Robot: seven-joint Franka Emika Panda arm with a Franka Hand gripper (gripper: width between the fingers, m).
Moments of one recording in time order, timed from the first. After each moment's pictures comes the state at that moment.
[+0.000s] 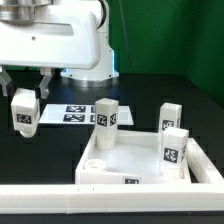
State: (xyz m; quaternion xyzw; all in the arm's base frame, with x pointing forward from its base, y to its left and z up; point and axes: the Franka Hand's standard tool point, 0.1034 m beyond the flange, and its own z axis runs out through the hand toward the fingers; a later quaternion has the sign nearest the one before) arm 0.596 -0.121 0.131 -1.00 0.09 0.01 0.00
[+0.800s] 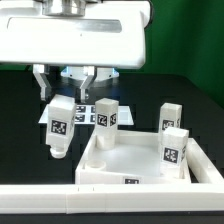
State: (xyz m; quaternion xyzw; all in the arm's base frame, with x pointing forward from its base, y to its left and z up) arm 0.628 -0.069 0.137 -0.98 0.12 -0.16 -0.01
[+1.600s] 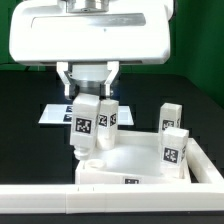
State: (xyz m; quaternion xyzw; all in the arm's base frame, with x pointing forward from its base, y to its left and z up) arm 0.637 -0.036 0.142 -0.97 0.13 -0.21 0.01
